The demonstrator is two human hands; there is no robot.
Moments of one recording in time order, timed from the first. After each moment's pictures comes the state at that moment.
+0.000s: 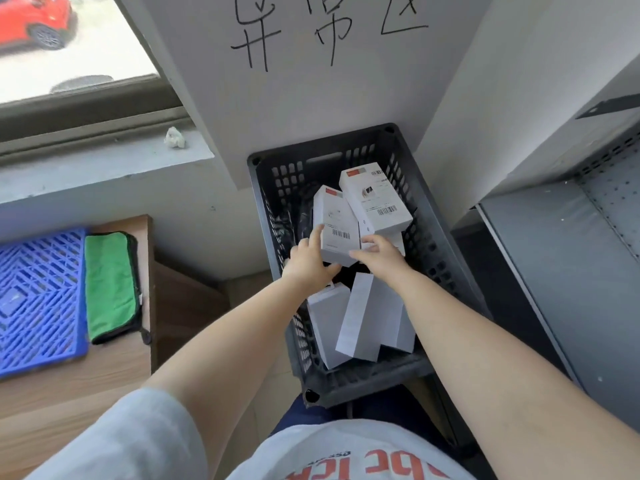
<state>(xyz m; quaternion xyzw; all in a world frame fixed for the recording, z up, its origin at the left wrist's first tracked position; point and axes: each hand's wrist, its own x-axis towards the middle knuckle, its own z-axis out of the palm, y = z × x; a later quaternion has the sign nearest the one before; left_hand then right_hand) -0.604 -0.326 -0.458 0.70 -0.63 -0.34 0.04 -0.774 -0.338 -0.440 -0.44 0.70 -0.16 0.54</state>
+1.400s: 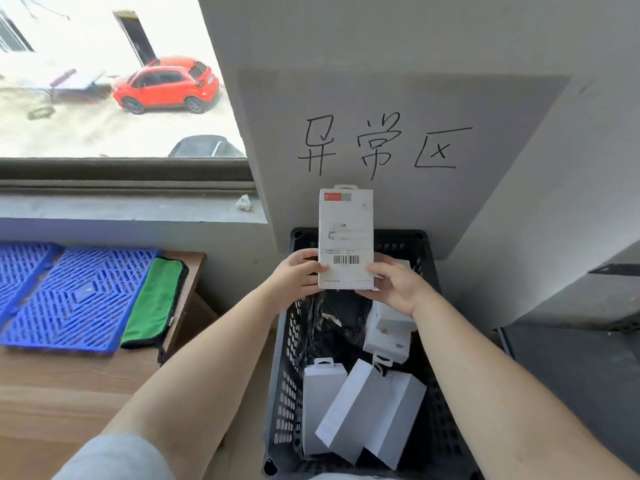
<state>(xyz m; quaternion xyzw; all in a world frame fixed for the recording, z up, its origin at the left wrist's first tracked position) -0.571 -0.372 -0.343 0.58 -0.27 -0.63 0.44 -0.786 -0.446 -0.354 -0.34 0.42 -0.24 0.81</state>
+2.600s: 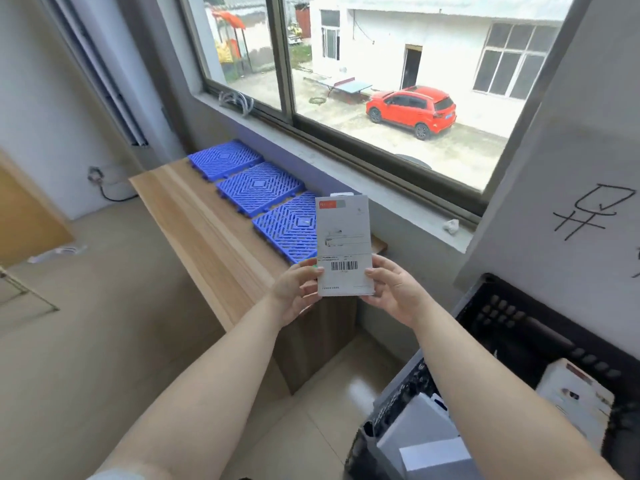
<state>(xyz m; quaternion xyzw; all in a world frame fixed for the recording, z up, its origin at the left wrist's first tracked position) -0.474 -0.097 -0.293 0.59 0.01 -0.36 0.72 -0.563 -0.296 -0.306 -0.50 0.18 0.02 0.85</state>
